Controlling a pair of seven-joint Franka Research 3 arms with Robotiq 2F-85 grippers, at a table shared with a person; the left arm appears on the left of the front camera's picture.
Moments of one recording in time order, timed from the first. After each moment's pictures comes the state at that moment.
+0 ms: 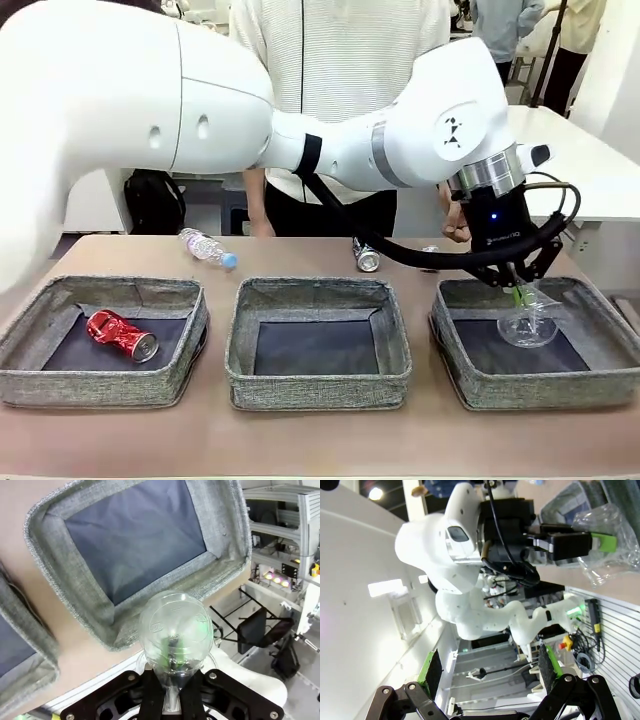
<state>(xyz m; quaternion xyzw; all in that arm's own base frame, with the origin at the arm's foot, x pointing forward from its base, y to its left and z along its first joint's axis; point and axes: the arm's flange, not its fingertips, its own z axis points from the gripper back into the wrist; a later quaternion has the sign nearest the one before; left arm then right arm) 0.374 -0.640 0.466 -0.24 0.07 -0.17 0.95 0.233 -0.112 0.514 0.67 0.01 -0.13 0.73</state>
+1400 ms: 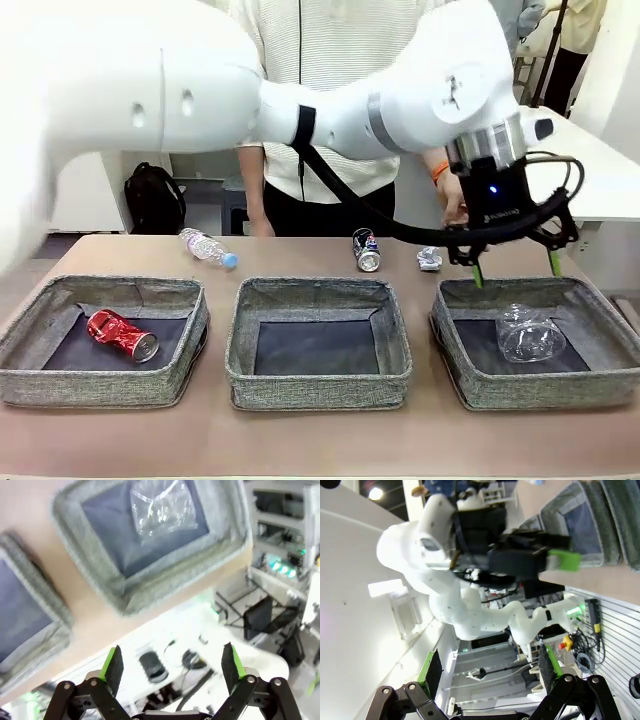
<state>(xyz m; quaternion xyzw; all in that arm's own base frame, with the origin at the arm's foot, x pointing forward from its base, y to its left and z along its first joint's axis) 0.374 -0.612 0.513 -0.22 0.10 -0.19 0.95 0.233 -0.112 0.514 0.67 0.01 -0.13 0.73</state>
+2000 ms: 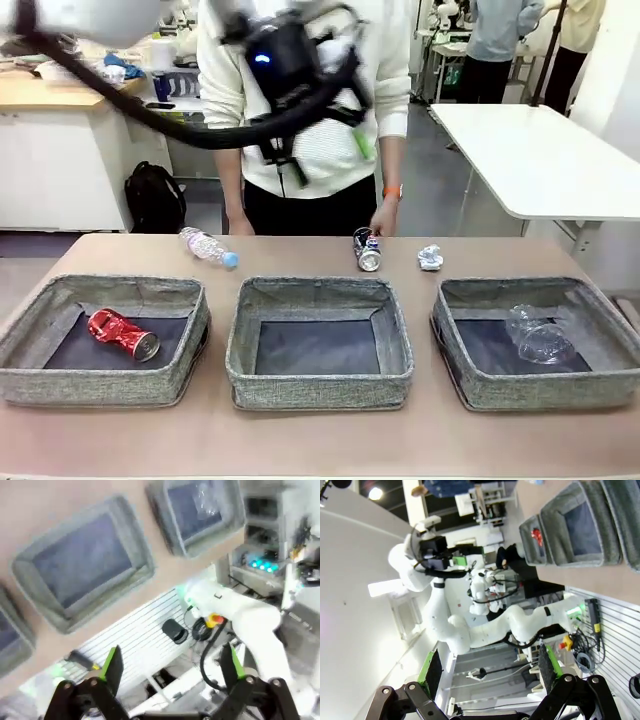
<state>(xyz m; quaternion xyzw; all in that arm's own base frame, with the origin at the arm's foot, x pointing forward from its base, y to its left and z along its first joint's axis) 0.404 -0.330 0.625 -0.29 0.07 -0.16 0.94 0.233 -0.112 0.513 0.67 0.01 -0.13 0.73</state>
